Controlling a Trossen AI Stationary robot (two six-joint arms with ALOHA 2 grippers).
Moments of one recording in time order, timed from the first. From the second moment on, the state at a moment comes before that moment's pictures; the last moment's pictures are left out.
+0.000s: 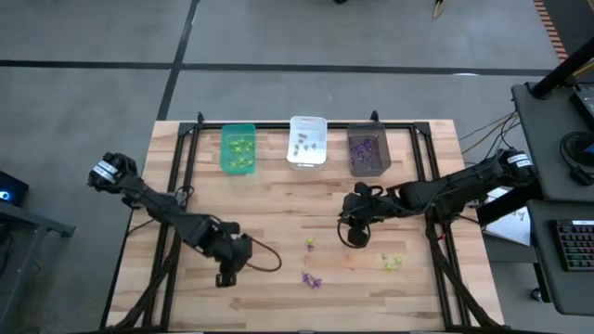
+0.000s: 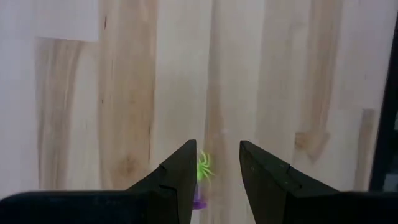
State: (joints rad) left arm -0.54 1.46 0.94 -0.72 0.03 -0.64; right arm 0.21 1.31 0.83 -0.35 0.16 0.40
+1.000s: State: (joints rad) left arm -0.80 1.50 0.86 -0.69 -0.23 -0.91; right arm 0.21 1.31 0.83 -0.30 0.16 0.39
